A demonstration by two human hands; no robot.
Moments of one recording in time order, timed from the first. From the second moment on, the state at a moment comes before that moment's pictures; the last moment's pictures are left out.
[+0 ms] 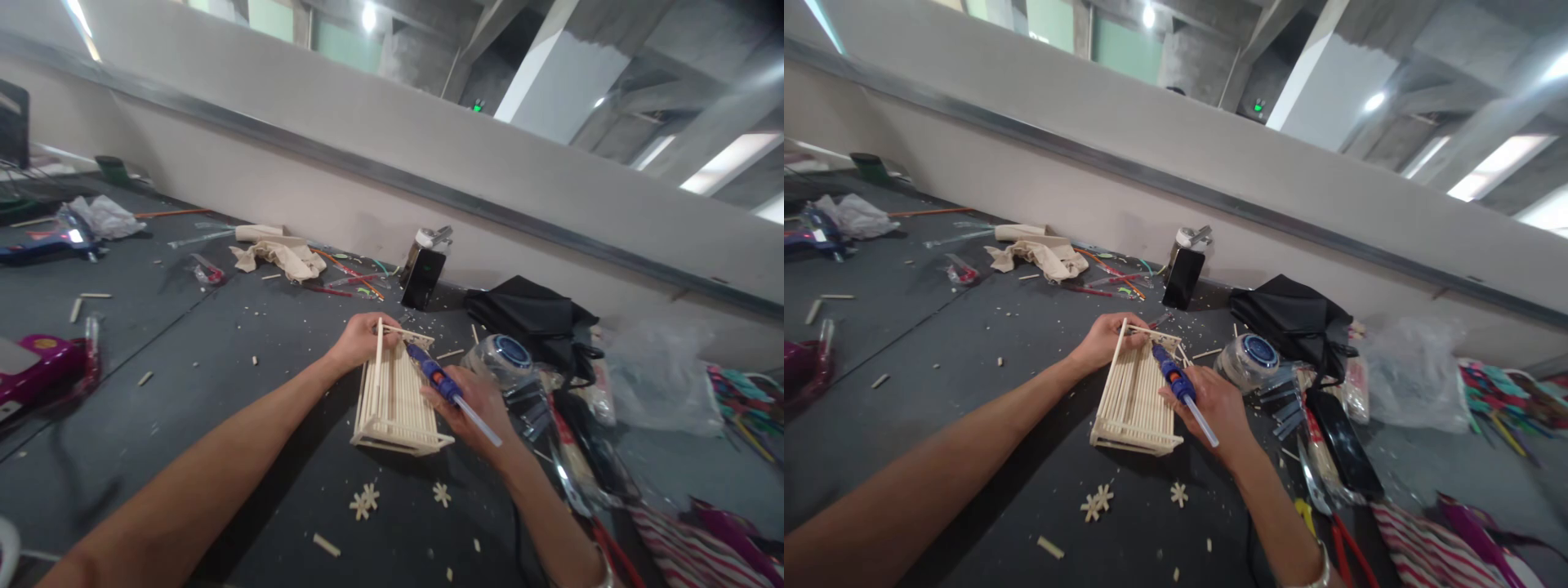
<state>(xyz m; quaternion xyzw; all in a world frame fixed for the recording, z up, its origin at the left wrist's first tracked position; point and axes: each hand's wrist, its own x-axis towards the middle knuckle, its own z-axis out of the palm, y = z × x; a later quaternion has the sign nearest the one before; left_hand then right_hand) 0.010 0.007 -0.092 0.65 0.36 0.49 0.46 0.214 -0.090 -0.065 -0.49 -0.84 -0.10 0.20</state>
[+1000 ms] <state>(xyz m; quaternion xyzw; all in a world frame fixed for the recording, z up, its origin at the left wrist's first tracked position) 0.010 0.007 -0.092 0.64 0.35 0.49 0.48 0.219 -0.093 -0.066 -0.49 -0.83 -0.14 0.21</state>
